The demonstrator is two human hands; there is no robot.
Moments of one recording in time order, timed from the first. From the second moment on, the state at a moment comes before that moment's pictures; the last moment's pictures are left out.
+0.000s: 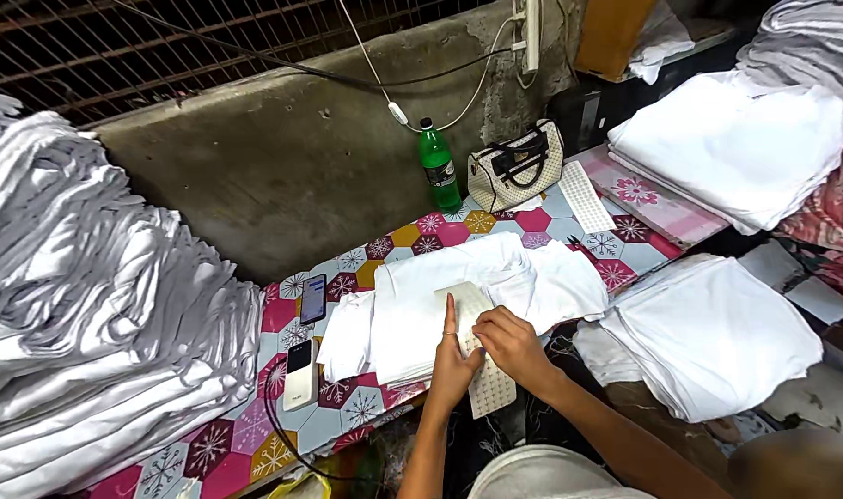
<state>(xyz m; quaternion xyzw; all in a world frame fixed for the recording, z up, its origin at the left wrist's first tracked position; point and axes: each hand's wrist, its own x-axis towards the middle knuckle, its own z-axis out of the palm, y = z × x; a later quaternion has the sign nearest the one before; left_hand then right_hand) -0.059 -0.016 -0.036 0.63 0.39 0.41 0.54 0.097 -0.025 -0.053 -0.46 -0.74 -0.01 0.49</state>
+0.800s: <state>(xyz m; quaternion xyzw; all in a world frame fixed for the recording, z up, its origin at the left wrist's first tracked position) -0.047 -0.014 -0.037 0.56 0.35 0.40 0.64 0.139 -0.039 -0.038 -0.49 -0.41 0.55 0.54</state>
